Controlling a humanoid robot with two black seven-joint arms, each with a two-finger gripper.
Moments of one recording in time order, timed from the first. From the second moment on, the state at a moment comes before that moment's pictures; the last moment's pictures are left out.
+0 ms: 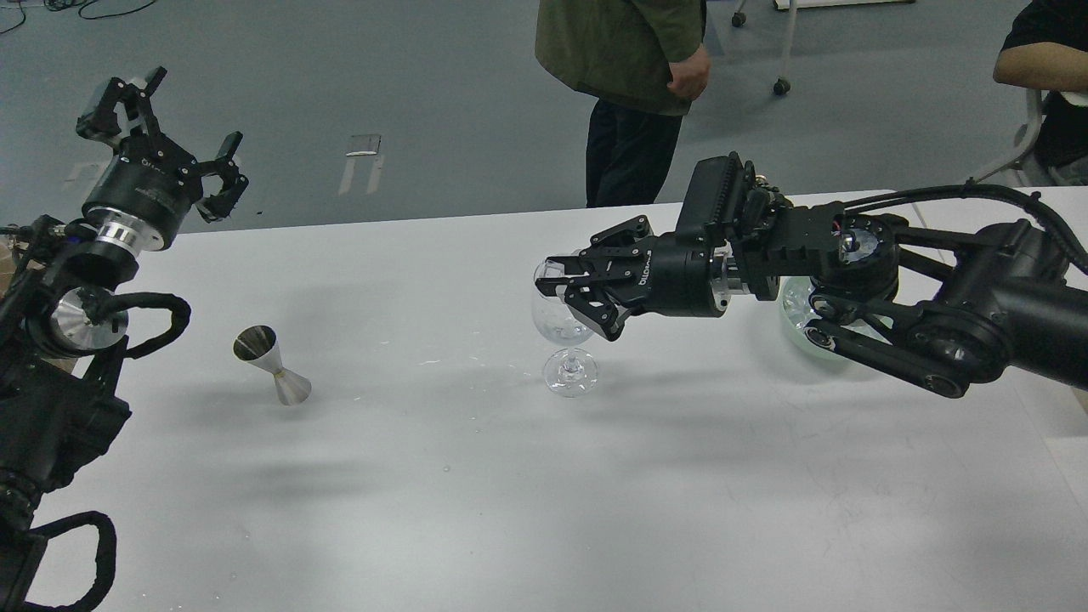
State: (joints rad) left arm -0.68 0.39 -1.32 -0.63 0.43 -0.49 -0.13; right arm 1.09 -0.37 0.17 1.18 -1.96 0.01 0.42
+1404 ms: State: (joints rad) left arm -0.71 0.37 -1.26 -0.63 0.43 -0.49 -0.13; right arm 1.13 -0.35 0.17 1.19 -1.95 0.01 0.43
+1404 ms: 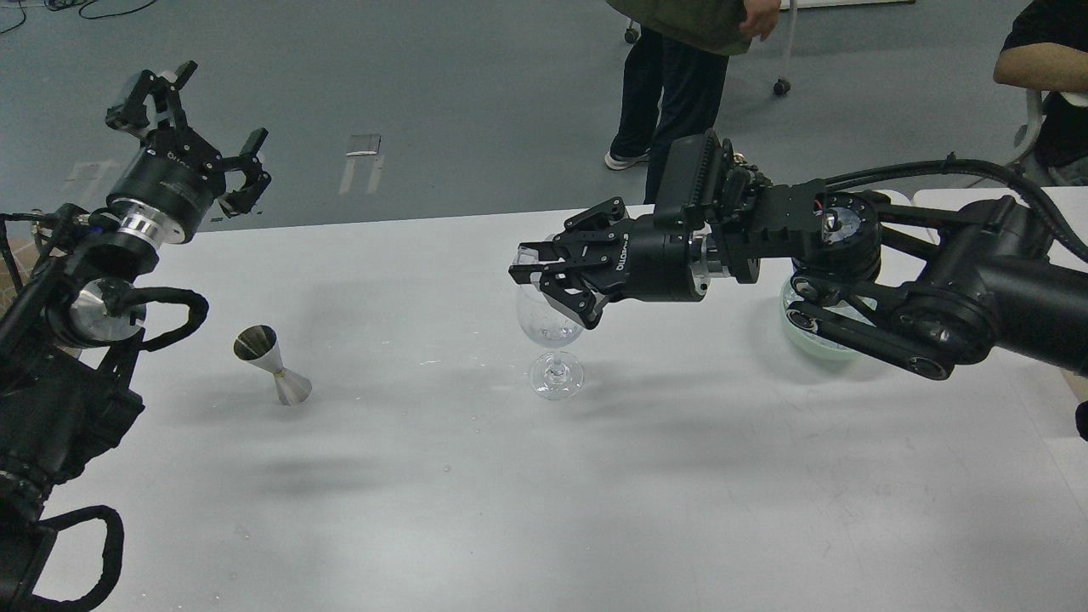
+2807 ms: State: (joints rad) left arm -0.72 0.38 -1.26 -0.63 0.43 -0.49 -0.13; right arm 1.13 -0.36 0.18 1.21 -1.95 0.01 0.43
